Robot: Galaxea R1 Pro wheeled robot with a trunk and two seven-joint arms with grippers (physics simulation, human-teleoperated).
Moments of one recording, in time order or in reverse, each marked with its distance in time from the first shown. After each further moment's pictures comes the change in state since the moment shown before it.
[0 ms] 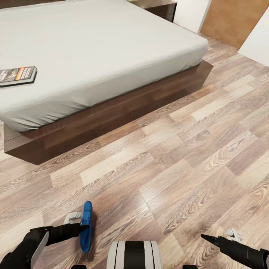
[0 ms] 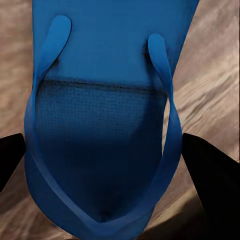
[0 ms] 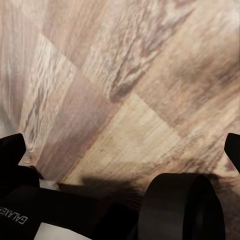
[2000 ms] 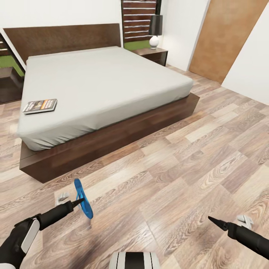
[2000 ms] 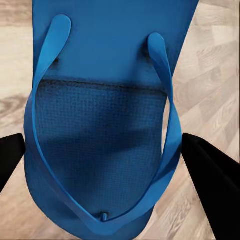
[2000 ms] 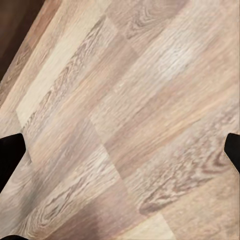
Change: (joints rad) left arm -0.031 0.009 0.176 -0.088 0.242 -0.028 -0.099; right arm 0.003 0.000 -0.121 -0.117 -0.021 -0.152 0.062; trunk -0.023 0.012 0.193
